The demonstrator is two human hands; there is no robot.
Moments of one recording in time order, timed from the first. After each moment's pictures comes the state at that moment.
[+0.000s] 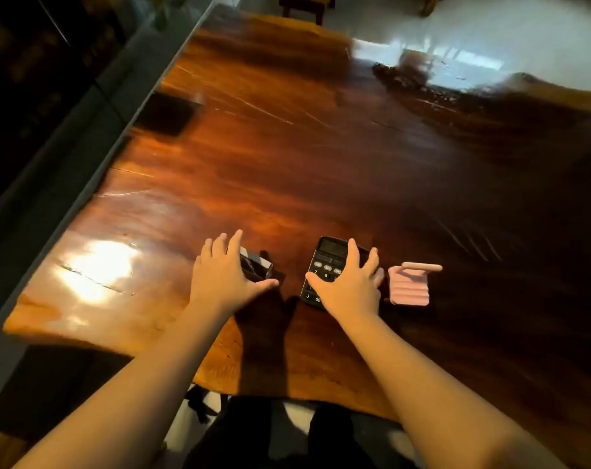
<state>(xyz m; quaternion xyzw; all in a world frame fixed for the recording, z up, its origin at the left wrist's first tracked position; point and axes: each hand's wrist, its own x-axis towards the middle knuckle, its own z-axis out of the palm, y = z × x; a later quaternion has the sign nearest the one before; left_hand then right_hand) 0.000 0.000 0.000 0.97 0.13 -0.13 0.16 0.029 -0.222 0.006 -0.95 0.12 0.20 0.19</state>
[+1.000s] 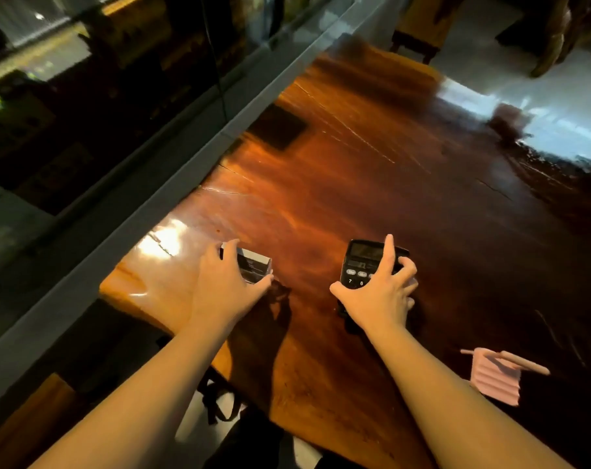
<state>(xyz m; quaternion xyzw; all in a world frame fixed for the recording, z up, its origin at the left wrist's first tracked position) -0.038 0.115 -0.002 0.91 0.33 0.04 0.26 0.072 -0.114 0.001 -0.98 0.02 0.11 0.18</state>
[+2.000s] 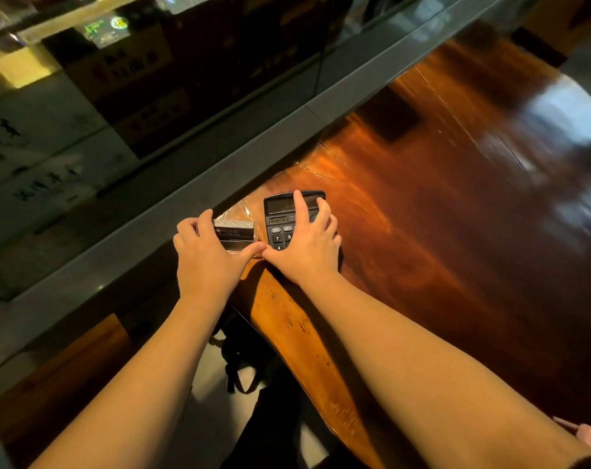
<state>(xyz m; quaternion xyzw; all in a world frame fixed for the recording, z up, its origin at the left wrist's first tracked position) -0.119 0.246 -0.029 0.80 0.54 0.09 0.24 0.012 0.152 -0.046 -0.93 -0.31 0.16 0.12</state>
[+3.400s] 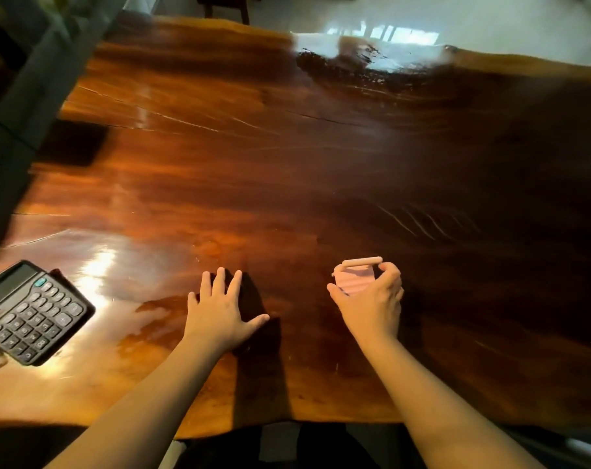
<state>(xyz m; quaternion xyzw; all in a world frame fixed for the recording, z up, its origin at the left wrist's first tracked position) 0.016 -0.084 -0.041 0.97 0.01 -0.25 0.06 0.020 -0.344 -0.009 -0.93 0.28 0.02 0.23</state>
